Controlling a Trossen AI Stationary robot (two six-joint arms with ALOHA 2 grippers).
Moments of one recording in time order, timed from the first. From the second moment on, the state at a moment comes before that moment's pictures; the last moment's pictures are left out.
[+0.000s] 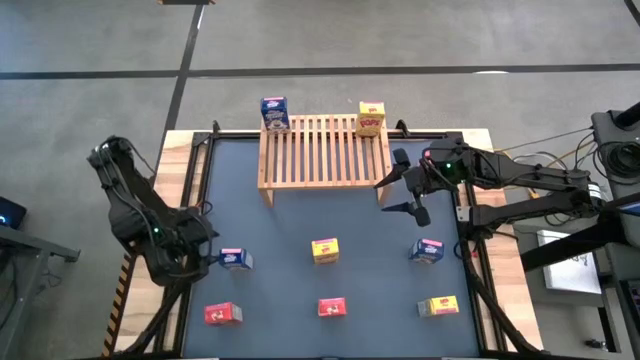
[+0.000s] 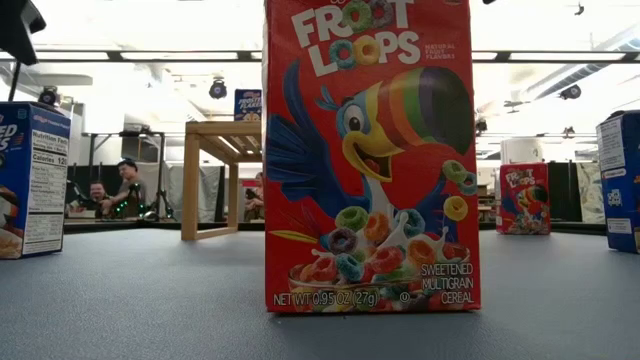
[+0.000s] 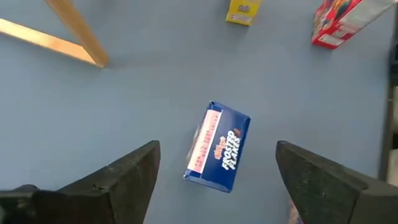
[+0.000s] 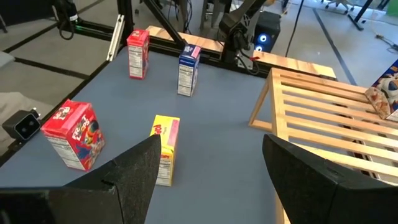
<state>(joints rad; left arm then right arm) -0.96 0.96 0.99 -1.30 -0.53 -1.26 -0.17 0.98 1.01 -0.44 -0.36 -0.29</state>
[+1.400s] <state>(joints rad) -0.86 0.98 0.83 -1.07 -0.49 -1.08 -0.17 0.98 1.01 -0.41 -0.34 -0.27</state>
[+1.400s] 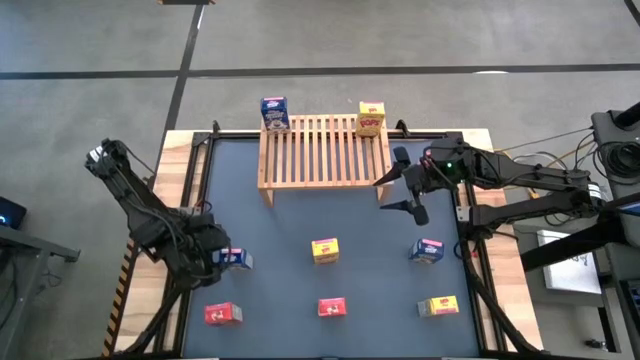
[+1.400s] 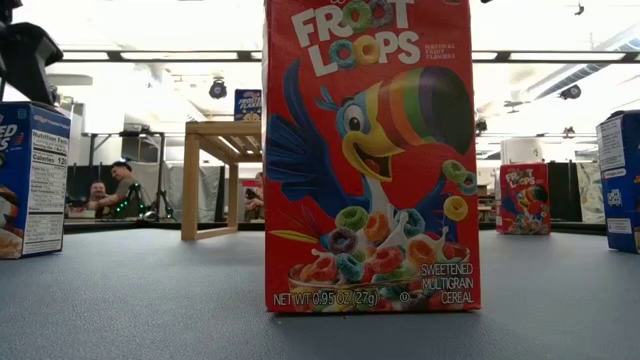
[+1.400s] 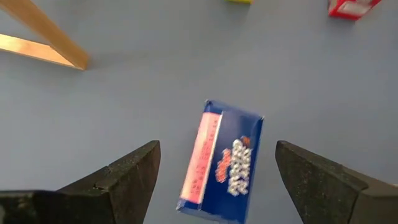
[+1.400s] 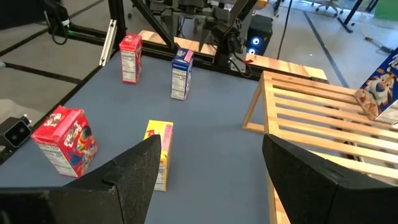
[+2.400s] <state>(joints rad) -0.85 0.97 0.64 -0.92 -0.37 -1.09 -0.17 0.98 1.01 -0.40 -0.34 -0.25</state>
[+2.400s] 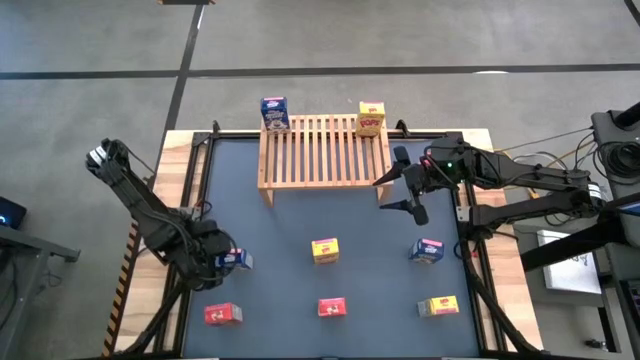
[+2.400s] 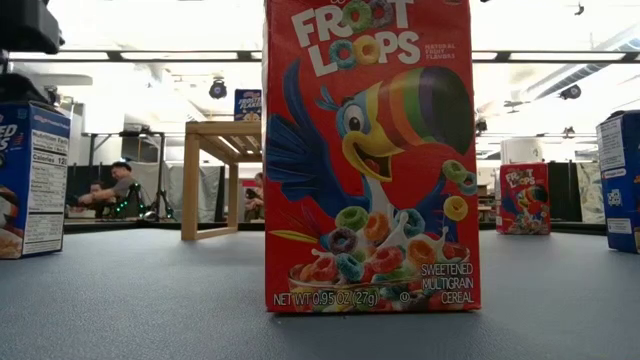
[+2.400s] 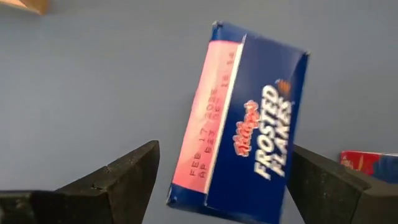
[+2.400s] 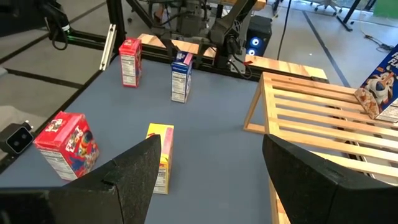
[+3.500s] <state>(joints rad) -0.84 0.94 0.85 -1.04 -0.73 -0.82 -0.17 1.00 1.01 -0.32 -0.34 -0.23</state>
